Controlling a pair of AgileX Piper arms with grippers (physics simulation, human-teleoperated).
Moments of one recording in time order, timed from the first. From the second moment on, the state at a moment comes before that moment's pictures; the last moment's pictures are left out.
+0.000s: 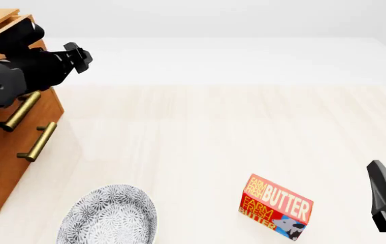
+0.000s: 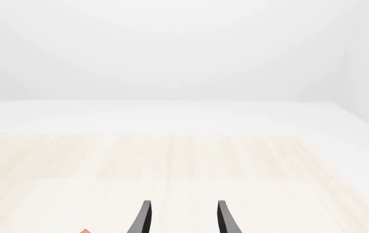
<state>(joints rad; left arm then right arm) -0.09 1.42 -0.94 -0.04 -0.44 0.01 0.00 -0.01 0.00 0.00</state>
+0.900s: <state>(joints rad) 0.00 1.39 -0.90 -0.04 -0.39 0.01 0.00 -0.01 0.00 0.00</state>
